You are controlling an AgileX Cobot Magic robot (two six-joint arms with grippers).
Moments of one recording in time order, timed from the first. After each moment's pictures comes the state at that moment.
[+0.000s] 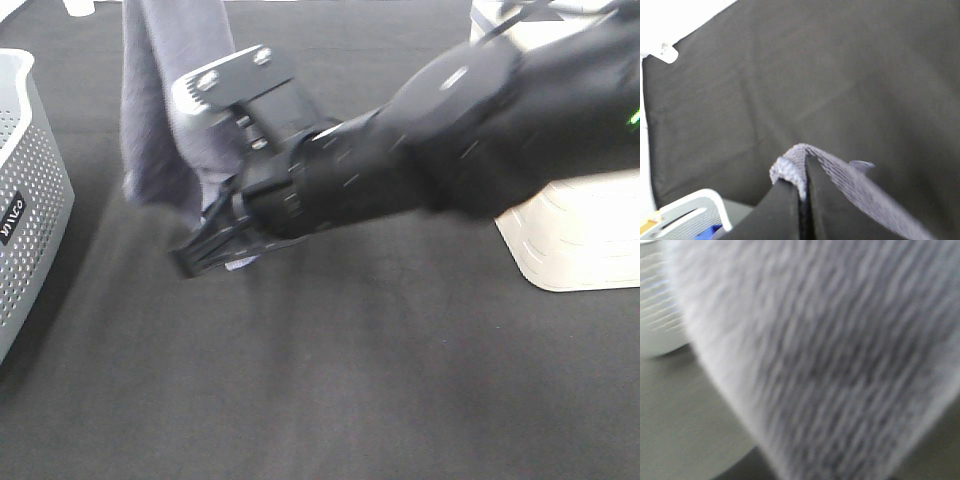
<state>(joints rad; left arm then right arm) -0.70 1.79 -2.06 0.54 1.15 -0.19 0.81 1.71 -0.98 1.12 0.09 -1.16</state>
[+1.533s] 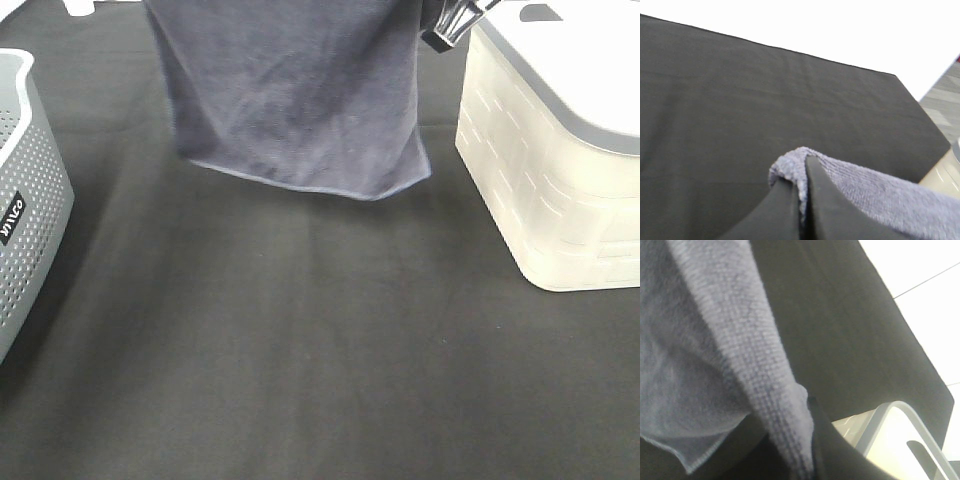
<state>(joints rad) -0.32 1.64 -1.28 0.90 0.00 -1.31 0.40 1.64 -1.35 -0.26 0.34 -0.55</state>
